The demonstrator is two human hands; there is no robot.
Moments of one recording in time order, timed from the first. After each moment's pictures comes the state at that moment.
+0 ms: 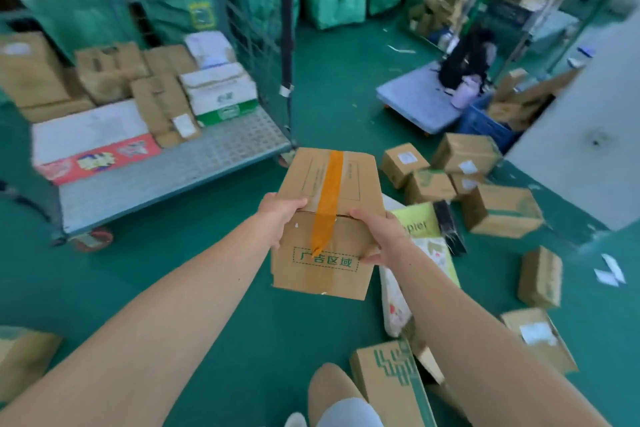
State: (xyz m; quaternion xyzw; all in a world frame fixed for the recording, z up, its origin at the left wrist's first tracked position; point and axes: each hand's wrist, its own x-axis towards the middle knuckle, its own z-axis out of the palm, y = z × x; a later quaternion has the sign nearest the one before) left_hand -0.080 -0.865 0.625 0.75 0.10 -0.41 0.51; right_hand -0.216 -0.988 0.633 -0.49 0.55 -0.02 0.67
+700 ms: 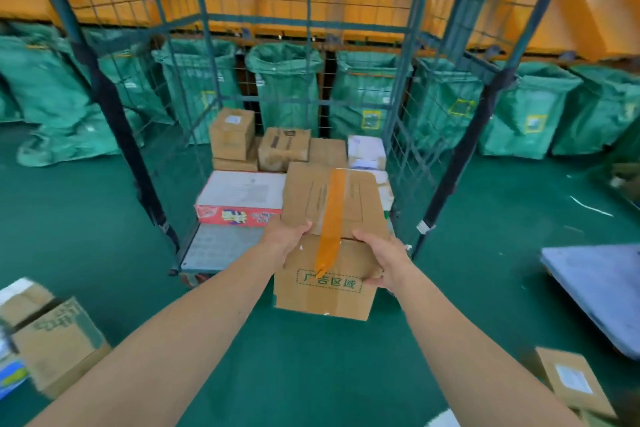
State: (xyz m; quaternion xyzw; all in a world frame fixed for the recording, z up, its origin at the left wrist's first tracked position) left_hand 0.224 -0.820 0.685 0.73 0.18 -0.12 0.64; right_hand 0.175 -0.993 0.702 -0.62 0.32 0.10 0.71
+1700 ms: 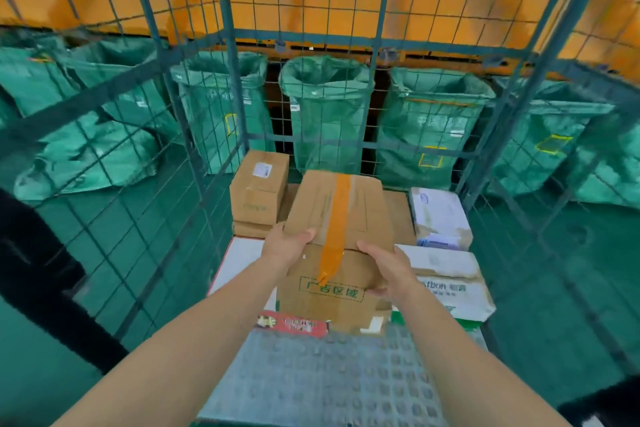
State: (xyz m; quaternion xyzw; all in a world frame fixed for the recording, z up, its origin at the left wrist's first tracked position) left_hand 0.793 -0.651 0.648 0.74 0.20 -0.08 0.64; right_hand 0.763 -0.839 0.651 -0.62 0.30 0.12 0.71
